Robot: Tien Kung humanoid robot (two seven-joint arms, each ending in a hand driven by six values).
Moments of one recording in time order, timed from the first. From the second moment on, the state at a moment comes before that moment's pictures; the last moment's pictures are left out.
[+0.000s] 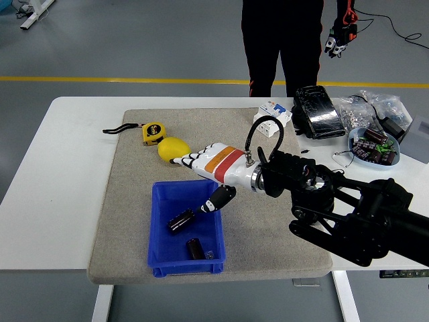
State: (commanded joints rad) left arm -0.11 0.10 -0.52 -0.23 0.98 0.25 0.26; right arm 0.98 -0.17 0.37 1.20 -1.96 0.00 -0.05
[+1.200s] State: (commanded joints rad) left arm -0.13 0.06 -0.40 -0.24 0.83 0.28 0.21; right arm 0.39 -0.37 1.01 1.53 -0.59 -0.14 0.24
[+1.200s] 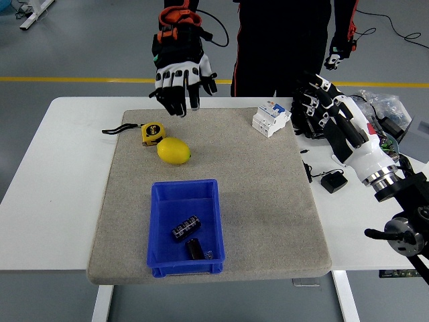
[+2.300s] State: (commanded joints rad) left arm -0.14 0.06 -0.38 -0.24 0.80 0.28 0.20; right arm 0.25 -0.24 1.09 1.55 -0.58 -0.11 0.29
